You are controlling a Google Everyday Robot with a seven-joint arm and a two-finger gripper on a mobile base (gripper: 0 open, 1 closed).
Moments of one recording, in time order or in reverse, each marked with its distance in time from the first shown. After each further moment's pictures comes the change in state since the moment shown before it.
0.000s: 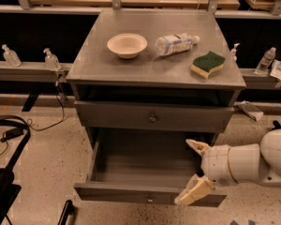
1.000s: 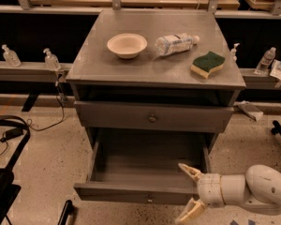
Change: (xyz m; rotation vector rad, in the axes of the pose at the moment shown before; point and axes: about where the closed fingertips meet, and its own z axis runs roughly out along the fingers) arm 0.110 0.013 0.087 -0.104 -0.191 -0.043
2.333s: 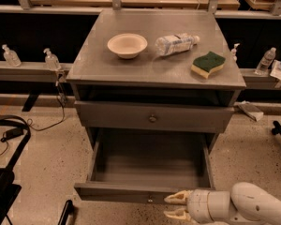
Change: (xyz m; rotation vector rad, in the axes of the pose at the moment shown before) arm 0.049 0.030 0.045 0.001 0.095 -0.139
